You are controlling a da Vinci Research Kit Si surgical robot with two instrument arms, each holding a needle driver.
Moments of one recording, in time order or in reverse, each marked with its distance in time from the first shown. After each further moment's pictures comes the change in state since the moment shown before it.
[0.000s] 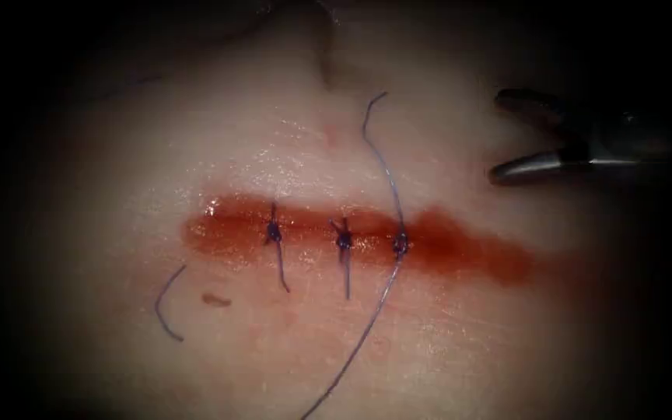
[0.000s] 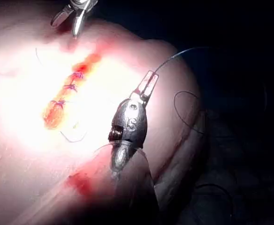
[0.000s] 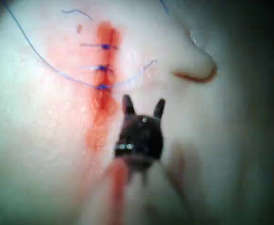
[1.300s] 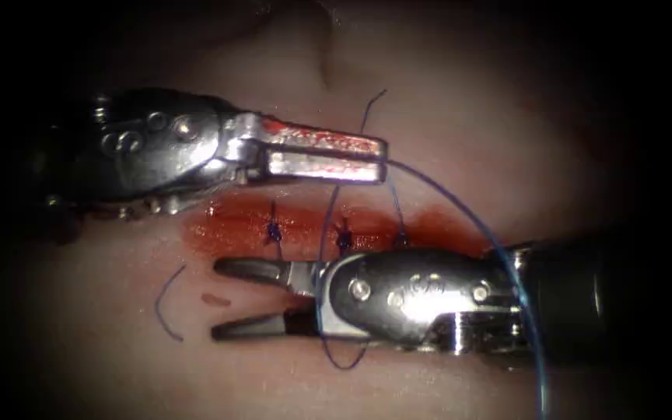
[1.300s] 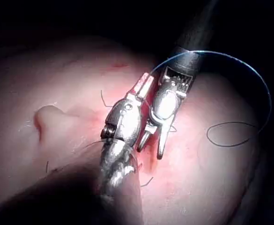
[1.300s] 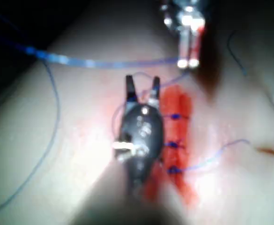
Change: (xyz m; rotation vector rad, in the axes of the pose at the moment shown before) right arm 0.002 -0.016 0.015 0.307 0.229 0.005; left arm 0.000 -0.017 -0.001 -0.014 0.043 0.154
